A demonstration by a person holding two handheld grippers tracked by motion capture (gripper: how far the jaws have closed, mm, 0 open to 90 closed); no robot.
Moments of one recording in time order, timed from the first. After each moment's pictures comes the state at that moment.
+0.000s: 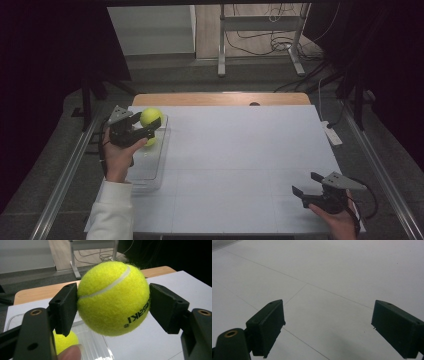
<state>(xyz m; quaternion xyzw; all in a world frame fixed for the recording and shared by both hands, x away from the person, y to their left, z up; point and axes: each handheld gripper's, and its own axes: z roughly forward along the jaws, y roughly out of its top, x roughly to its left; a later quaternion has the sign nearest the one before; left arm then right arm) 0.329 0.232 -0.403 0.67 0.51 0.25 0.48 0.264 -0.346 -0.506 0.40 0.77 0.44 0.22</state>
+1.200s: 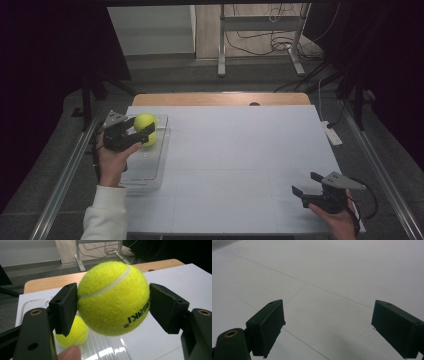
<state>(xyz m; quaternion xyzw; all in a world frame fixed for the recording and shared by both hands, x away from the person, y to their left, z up) 0.321 0.245 -0.411 0.68 0.52 0.25 0.45 0.264 -0.346 -0.507 0.40 0.77 0.45 0.21</state>
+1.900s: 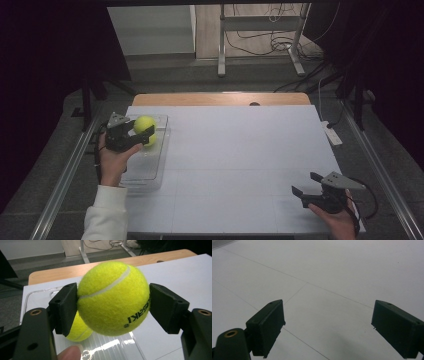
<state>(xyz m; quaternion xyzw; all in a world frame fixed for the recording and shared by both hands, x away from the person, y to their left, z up) 0.329 0.248 -0.425 0.69 0.54 0.25 0.42 0.265 -0.346 -0.507 0.40 0.77 0.44 0.21</state>
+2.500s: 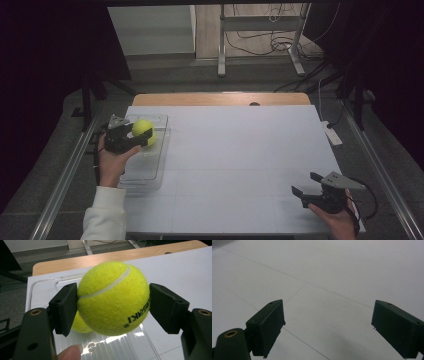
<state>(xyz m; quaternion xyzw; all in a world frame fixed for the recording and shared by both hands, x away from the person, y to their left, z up) 0.330 0.254 -0.435 0.69 0.55 0.25 0.40 0.264 -0.346 -0.507 0.40 0.77 0.44 0.21</state>
